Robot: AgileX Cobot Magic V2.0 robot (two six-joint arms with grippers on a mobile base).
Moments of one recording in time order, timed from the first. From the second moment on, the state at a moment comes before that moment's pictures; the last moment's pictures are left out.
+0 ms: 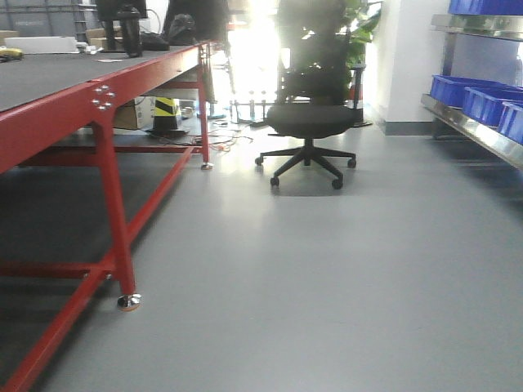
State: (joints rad) left arm -0.18 0.61 -0.78 -0.16 0.31 -0.03; right arm 0.09 0.40 -0.81 -0.11 0.57 0.19
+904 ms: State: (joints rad) left arm -0.18 0.61 -0.78 -0.16 0.31 -0.03; right arm 0.09 0.40 -0.81 -0.11 0.57 0.19
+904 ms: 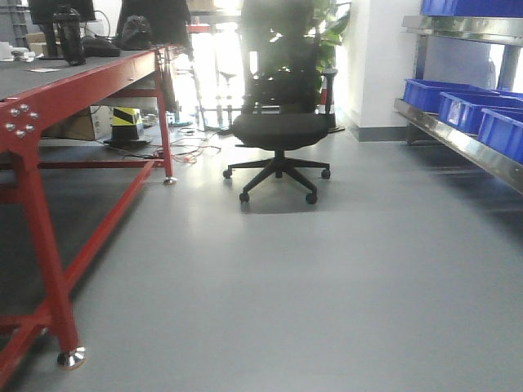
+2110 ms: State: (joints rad) left arm -0.18 0.61 -0.78 -0.16 0.31 -0.03; right arm 0.09 0.40 -0.81 -0.11 0.57 0.19
